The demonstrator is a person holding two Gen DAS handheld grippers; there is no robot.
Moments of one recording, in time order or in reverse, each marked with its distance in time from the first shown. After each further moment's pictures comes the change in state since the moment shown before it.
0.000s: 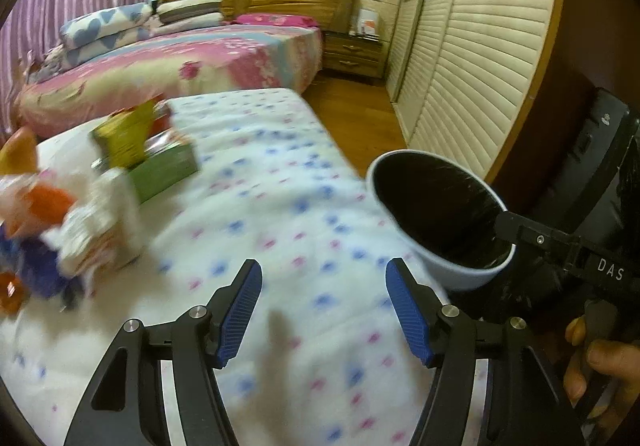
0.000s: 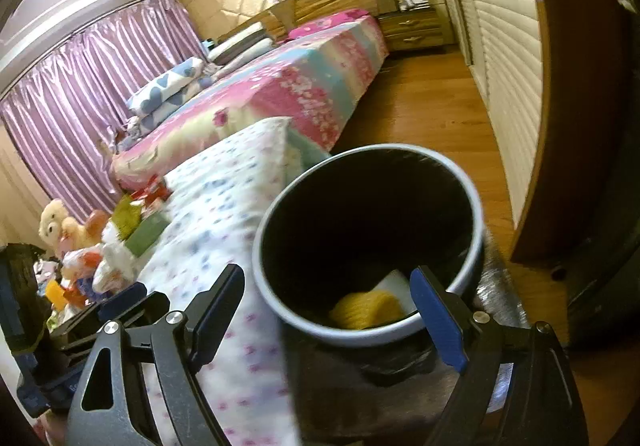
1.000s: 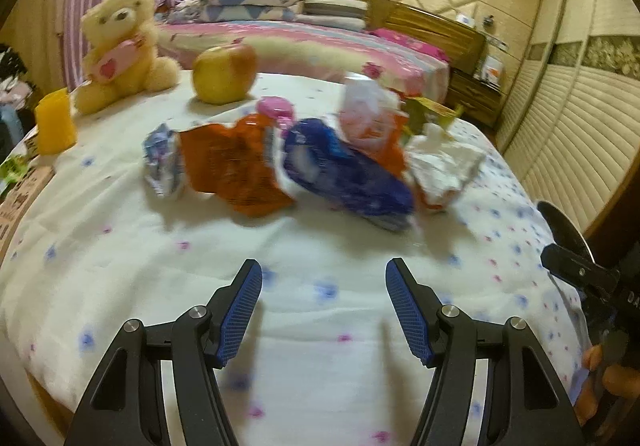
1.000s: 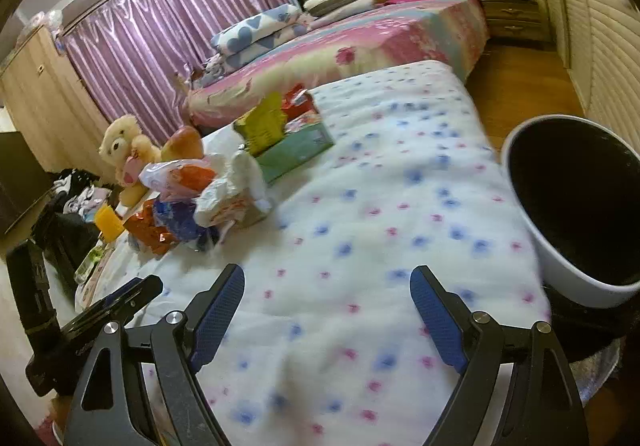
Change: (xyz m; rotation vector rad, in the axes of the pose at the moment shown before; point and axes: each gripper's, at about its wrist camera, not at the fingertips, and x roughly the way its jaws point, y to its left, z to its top) left arm -0.127 0.148 -0.069 -0.333 -0.064 0.274; right arm 0.048 0.157 -0.050 -0.192 0.125 0.234
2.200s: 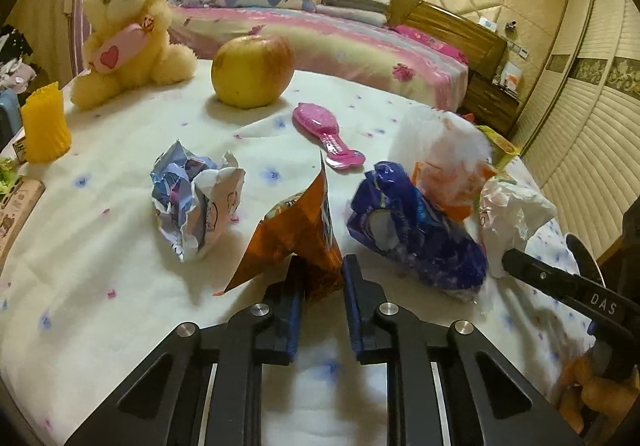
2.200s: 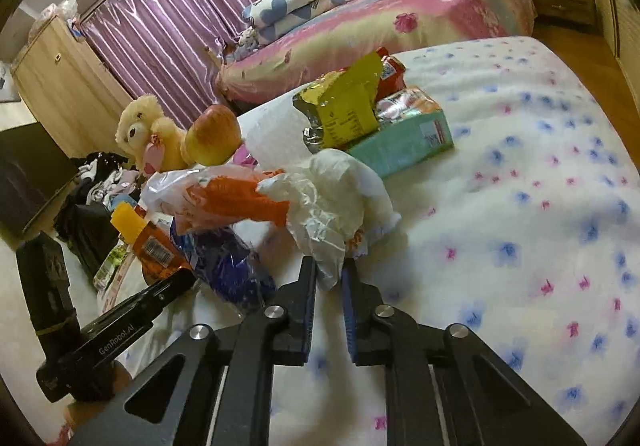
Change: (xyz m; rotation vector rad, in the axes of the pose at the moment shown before) left arm 0.070 0.025 0.054 -0.052 0.042 0.002; right arm 0.083 0.043 0.034 -0.006 0.100 0.144
